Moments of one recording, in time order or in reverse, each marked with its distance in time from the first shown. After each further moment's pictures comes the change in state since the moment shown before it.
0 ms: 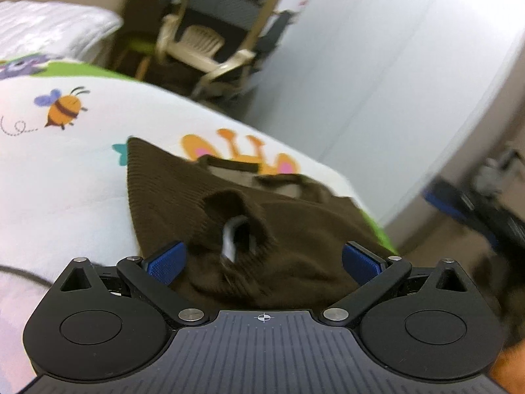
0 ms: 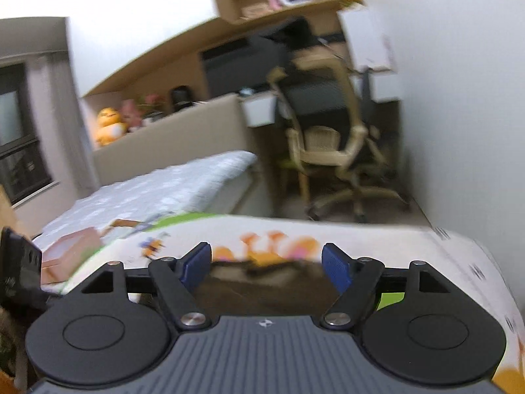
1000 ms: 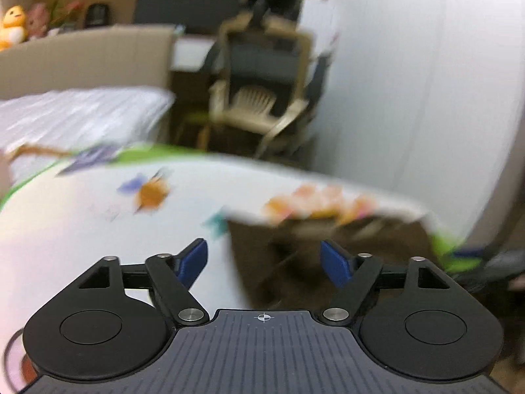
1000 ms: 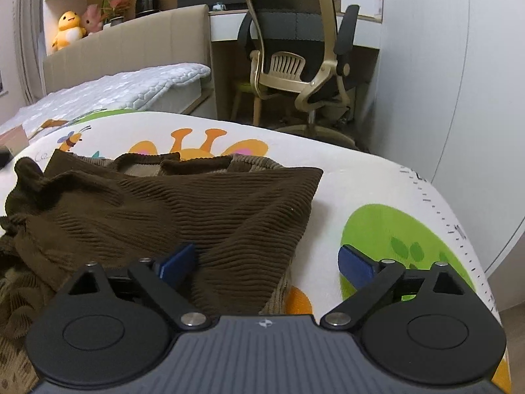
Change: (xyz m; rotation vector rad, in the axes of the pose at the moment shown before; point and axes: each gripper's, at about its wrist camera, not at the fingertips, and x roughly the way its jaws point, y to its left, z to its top) left arm -0.054 -0.006 0.003 0.200 -0.245 0.140; right arm 0.082 -0.001 -0.049 -0.179 0.253 -0.205
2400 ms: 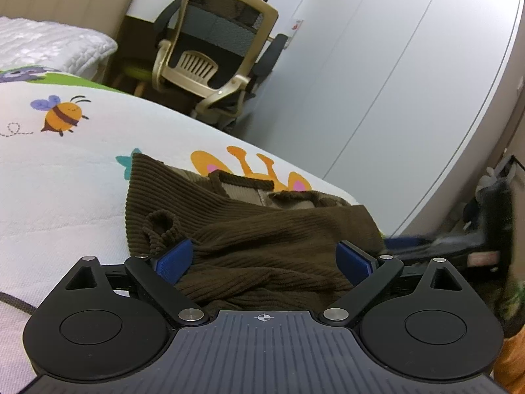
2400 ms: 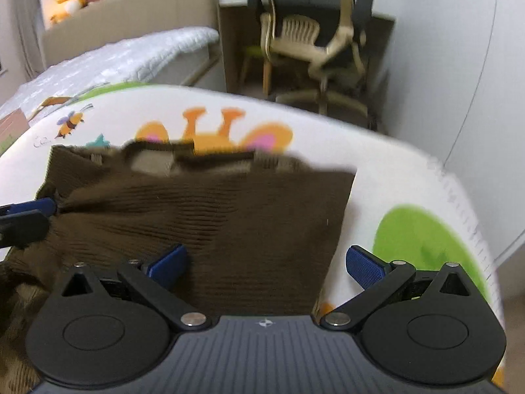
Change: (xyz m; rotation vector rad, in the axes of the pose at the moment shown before) left arm 0.059 0.023 -0.037 -0.177 0.092 -0.200; right arm 0.027 0.018 0.031 0.011 0.174 0.027
